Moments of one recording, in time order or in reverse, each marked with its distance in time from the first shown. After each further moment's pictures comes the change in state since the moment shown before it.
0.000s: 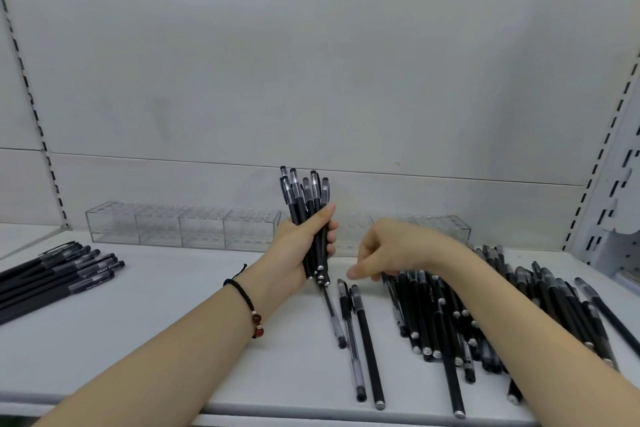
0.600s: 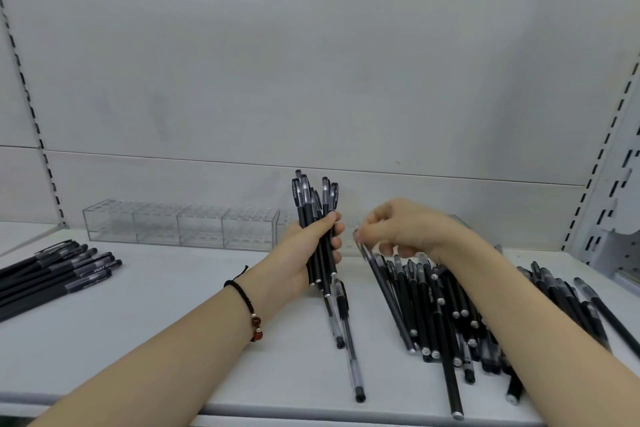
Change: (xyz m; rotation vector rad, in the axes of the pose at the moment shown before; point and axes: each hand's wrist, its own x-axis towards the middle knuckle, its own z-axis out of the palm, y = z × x) left_hand -0.005 -0.003 0.005 0.005 -0.037 -0.106; right_hand 0.002 0.005 -0.011 0.416 0.170 0.022
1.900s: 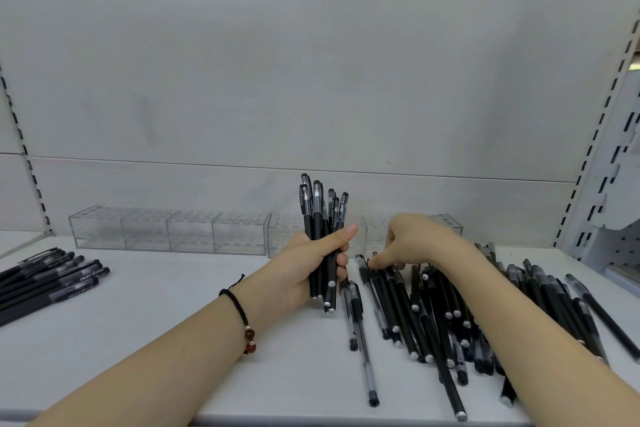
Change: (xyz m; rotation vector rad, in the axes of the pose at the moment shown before) left_hand -0.005 -0.008 0.006 0.084 -0.111 -0.077; right_hand 0.013 0.023 -0.009 -0.724 0.058 0.153
